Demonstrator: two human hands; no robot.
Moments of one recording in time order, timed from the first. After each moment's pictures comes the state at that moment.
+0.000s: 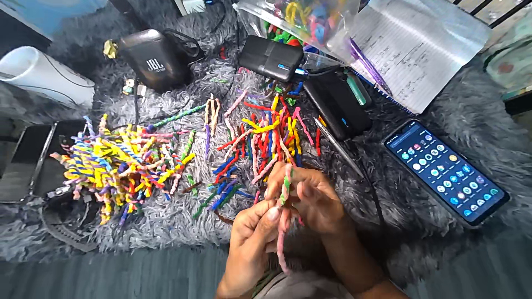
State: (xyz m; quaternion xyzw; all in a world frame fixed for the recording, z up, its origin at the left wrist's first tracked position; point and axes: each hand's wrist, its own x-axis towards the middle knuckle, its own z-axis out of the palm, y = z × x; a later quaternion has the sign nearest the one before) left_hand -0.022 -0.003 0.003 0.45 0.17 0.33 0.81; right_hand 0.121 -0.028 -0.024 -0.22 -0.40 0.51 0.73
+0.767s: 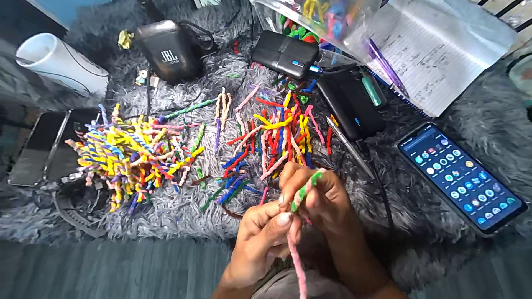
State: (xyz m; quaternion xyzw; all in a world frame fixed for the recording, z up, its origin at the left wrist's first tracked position) left_hand -0.026 0.000 0.004 0.41 0.09 0.30 0.86; right_hand 0.119 -0.028 -0.026 -0.20 -0.42 0.49 0.74
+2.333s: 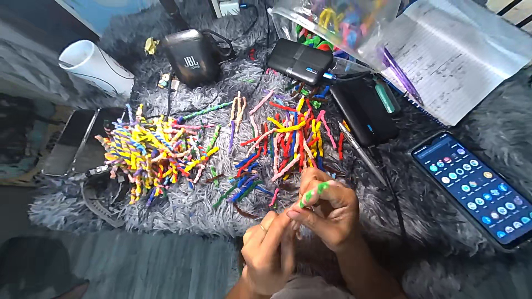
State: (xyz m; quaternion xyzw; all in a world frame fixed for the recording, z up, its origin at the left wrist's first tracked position) left_hand -0.033 -0.017 -0.021 0.79 0.25 0.48 0.29; right_hand 0.107 -0.030 -0.026 -0.35 -0.51 0.29 0.73
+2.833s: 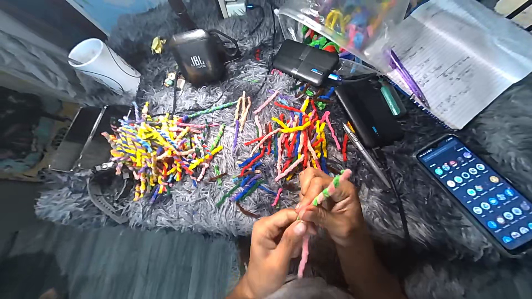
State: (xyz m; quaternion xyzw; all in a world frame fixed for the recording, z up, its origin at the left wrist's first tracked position) left_hand -0.032 -0.017 -0.009 0.58 0.18 0.40 0.69; right_hand 0.111 -0.029 -0.028 -0.28 -0.47 0.39 0.74
